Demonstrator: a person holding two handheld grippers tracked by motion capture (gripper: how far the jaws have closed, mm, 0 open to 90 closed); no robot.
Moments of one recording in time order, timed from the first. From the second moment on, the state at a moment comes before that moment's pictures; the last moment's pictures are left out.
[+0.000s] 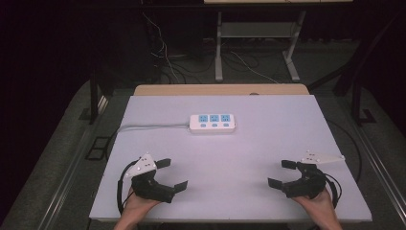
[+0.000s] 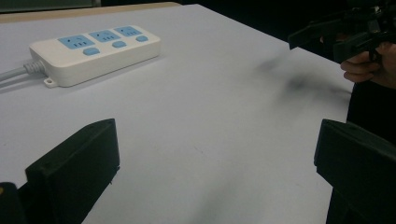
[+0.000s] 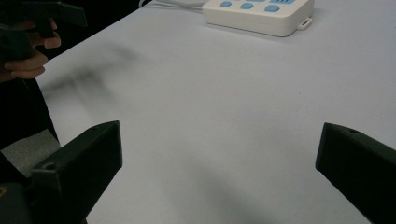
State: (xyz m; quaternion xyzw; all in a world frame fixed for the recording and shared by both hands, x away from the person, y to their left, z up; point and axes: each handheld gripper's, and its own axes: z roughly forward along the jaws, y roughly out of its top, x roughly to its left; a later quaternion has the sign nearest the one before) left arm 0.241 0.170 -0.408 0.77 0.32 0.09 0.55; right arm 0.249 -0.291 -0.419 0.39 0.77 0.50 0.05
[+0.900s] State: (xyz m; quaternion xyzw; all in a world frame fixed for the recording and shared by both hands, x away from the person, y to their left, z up) left arm 0.244 0.166 -0.408 0.79 0.31 0.09 0.53; right arm 0.249 -0.287 -0.423 0.39 0.78 0.48 0.04
